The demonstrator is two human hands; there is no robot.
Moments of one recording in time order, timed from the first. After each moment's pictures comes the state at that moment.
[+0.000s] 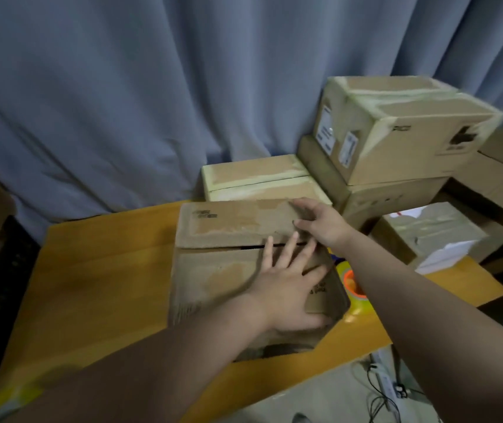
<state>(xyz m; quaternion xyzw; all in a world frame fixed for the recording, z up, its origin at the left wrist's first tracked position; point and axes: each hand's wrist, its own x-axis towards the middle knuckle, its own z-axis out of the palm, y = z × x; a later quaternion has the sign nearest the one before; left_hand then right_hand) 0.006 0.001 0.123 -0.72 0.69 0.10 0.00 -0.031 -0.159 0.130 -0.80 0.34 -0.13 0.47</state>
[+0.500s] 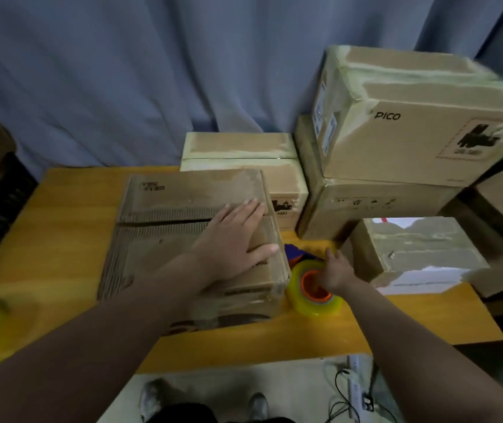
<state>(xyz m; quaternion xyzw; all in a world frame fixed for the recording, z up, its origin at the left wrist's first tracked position) -0.010 -0.072 0.117 -0.84 0.53 0.07 -0.08 -0.140 -0.280 0.005 -0.85 0.42 0.20 0.23</state>
